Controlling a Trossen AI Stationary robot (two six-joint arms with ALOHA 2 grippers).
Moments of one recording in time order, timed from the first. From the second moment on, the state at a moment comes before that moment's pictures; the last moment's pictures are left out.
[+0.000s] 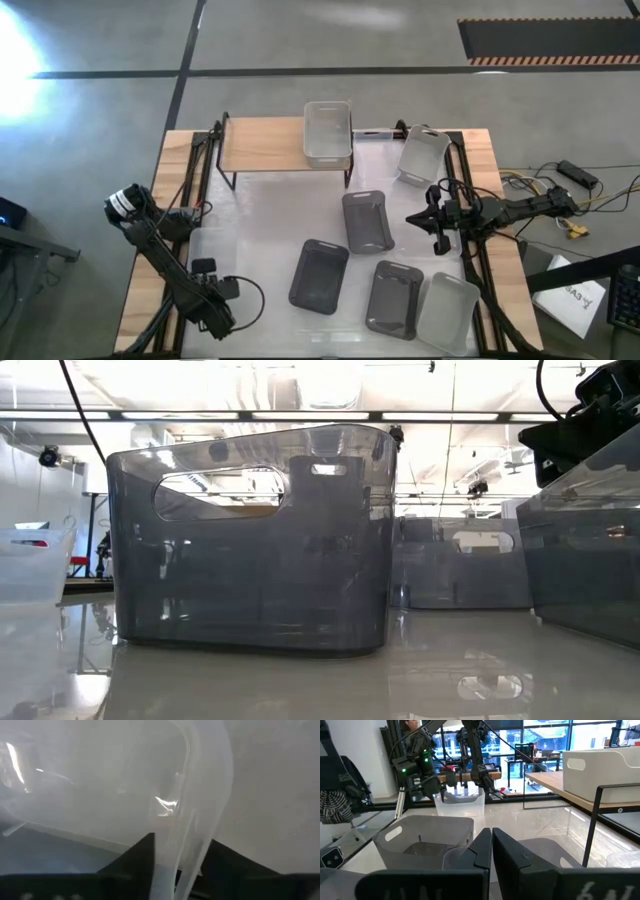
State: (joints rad) left arm -0.94 1.63 1.03 -1.13 0.13 -1.12; right arm 0.22 0.05 0.01 0.04 0.18 0.05
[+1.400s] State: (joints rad) left arm -0.39 1.61 1.74 -1.56 -0.39 -0.39; right arm 0.22 0.05 0.01 0.04 0.18 0.05
